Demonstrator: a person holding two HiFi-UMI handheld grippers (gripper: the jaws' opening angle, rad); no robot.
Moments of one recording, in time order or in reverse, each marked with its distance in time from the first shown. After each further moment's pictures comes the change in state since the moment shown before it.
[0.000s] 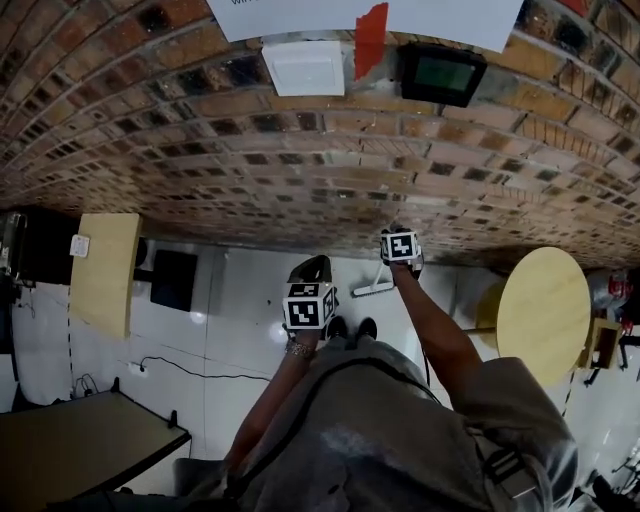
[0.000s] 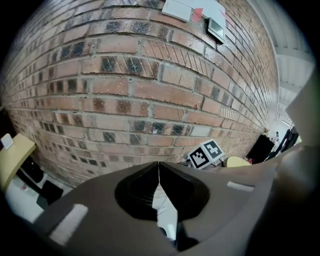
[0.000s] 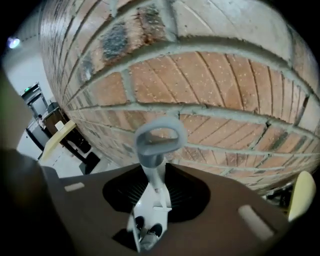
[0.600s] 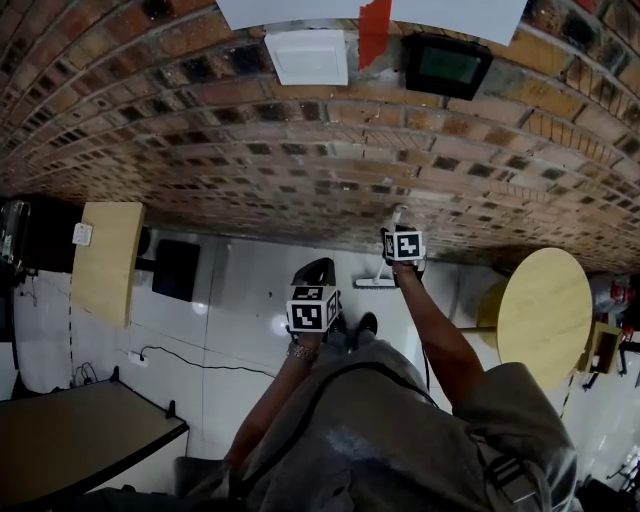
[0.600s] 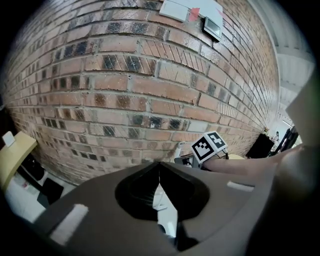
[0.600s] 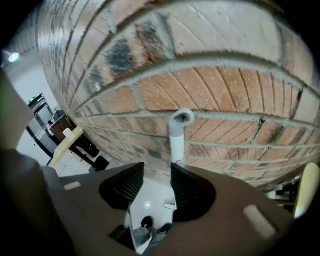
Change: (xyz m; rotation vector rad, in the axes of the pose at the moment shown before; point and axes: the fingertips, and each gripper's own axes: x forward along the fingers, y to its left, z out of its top) left arm -0.007 -0.011 -0.025 -0.007 0.023 -0.002; right arm -0.028 0.019 -0.003 0.059 -0.013 0.076
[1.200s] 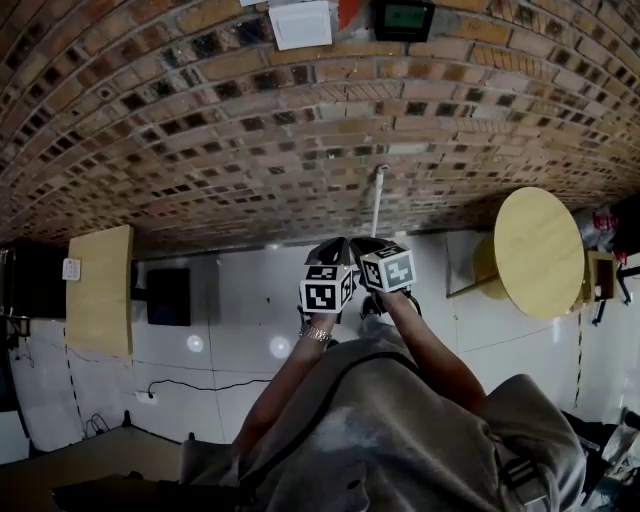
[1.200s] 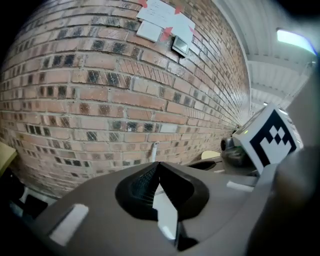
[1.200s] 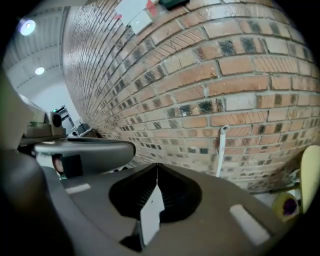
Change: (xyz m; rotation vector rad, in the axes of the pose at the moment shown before) left arm -0.064 -0.043 -0.027 0.123 -0.072 -0.232; right arm -0.173 0.206 -0.051 -0.018 -0.183 0.190
